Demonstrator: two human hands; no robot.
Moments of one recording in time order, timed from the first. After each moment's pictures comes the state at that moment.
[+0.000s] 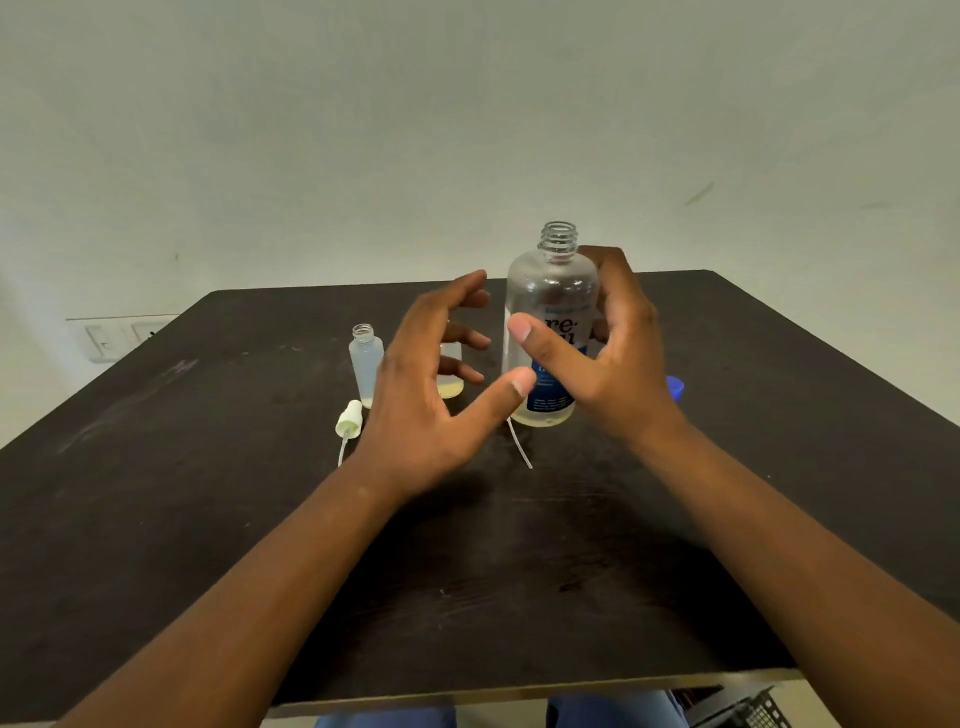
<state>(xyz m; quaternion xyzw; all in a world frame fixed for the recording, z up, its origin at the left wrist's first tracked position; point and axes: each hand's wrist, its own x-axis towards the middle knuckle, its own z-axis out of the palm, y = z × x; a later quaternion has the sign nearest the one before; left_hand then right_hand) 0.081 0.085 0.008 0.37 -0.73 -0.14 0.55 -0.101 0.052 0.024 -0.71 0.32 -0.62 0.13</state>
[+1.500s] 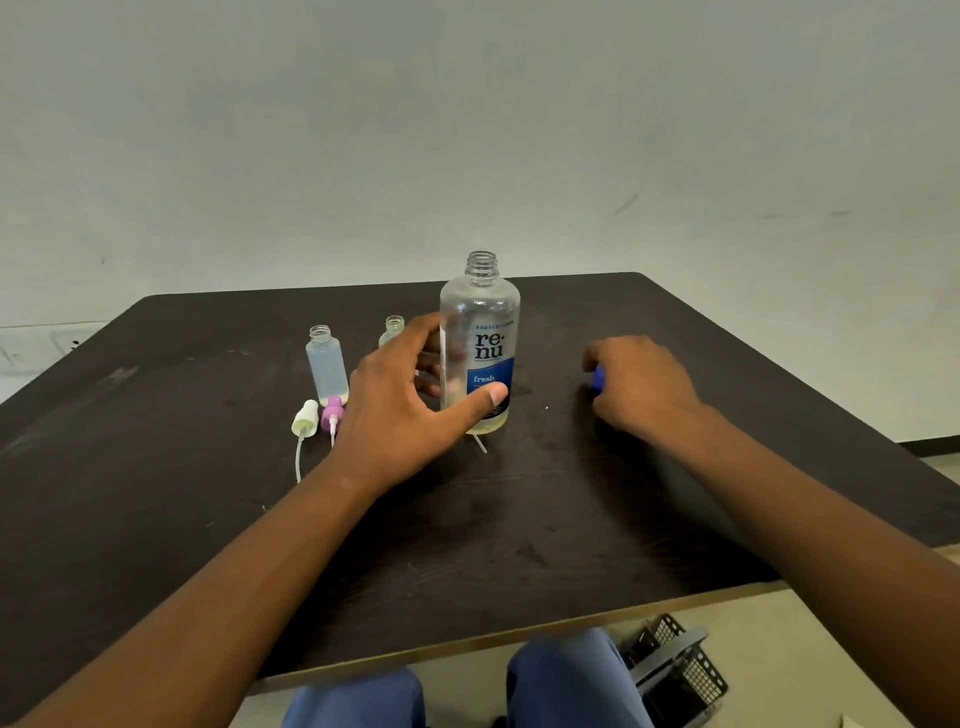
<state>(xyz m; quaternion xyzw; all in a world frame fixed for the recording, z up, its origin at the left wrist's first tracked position) 0.077 0.083 0.000 0.42 -0.75 -0.13 0.50 -0.180 0.063 0.020 -0.68 0.72 -0.12 -0.03</state>
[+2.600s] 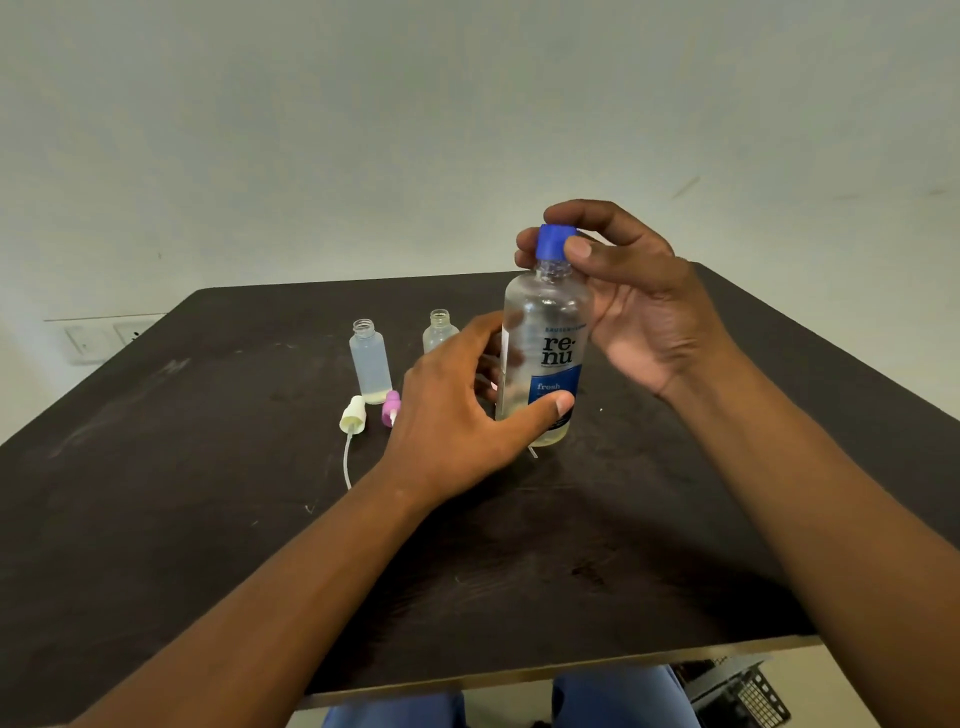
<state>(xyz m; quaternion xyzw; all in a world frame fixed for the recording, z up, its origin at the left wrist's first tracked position) 0.070 0.085 -0.002 0.43 -0.75 -0.12 0.48 -0.117 0.052 0.068 -0.59 0.16 -0.56 0.56</state>
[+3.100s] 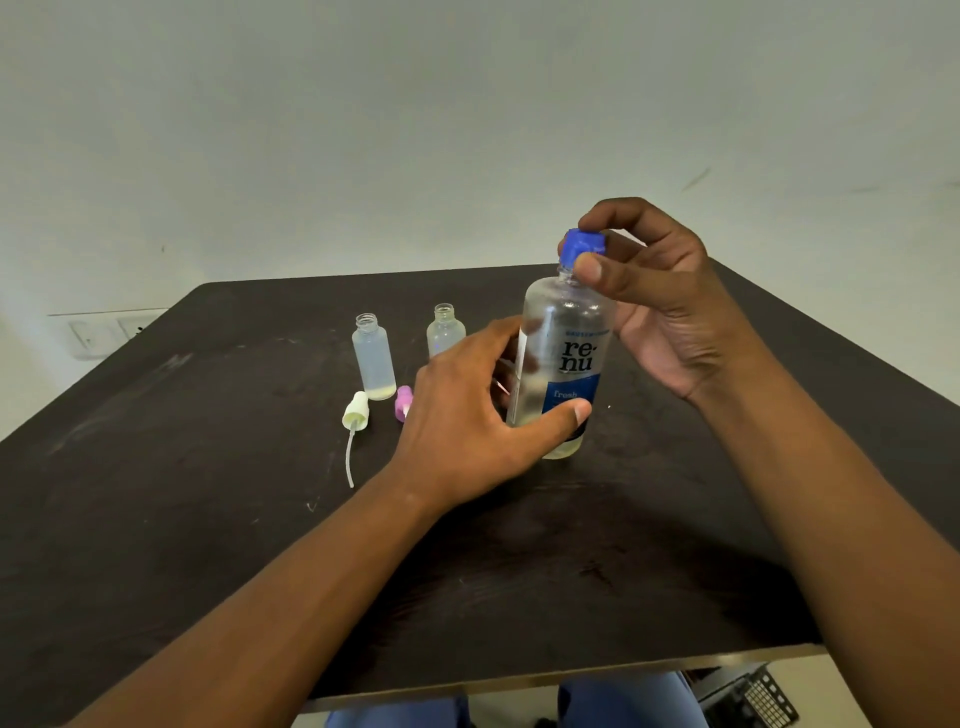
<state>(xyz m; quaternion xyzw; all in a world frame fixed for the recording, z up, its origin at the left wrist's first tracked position) 0.067 0.085 -0.003 0.44 -0.77 -0.11 0.46 -0.126 0.048 0.059 -0.61 0.19 -0.58 0.50</state>
